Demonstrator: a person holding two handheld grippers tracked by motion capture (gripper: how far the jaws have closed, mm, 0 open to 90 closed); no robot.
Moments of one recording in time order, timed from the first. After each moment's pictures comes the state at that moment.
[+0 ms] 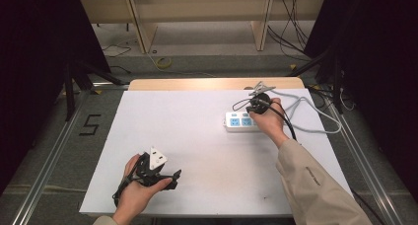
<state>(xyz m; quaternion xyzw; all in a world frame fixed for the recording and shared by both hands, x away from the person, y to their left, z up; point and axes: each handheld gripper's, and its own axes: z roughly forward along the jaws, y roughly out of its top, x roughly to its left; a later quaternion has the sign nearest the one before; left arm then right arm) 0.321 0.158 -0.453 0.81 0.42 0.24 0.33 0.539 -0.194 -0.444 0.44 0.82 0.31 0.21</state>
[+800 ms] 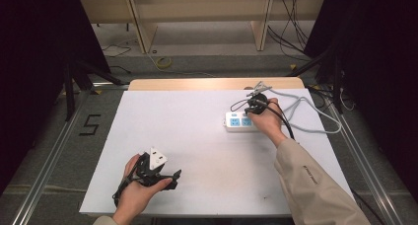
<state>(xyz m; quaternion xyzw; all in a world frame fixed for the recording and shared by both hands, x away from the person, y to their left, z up) 0.321 0.158 -0.452 0.81 0.42 0.24 0.33 0.544 -0.189 -0.450 0.44 0.83 0.30 0.19</state>
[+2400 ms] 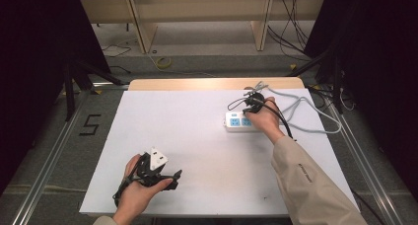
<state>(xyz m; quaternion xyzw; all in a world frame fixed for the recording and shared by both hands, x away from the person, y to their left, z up) 0.320 0.157 -0.452 0.81 0.41 0.24 0.33 0.548 -0.180 -0.449 0.45 0.83 0.28 0.17</state>
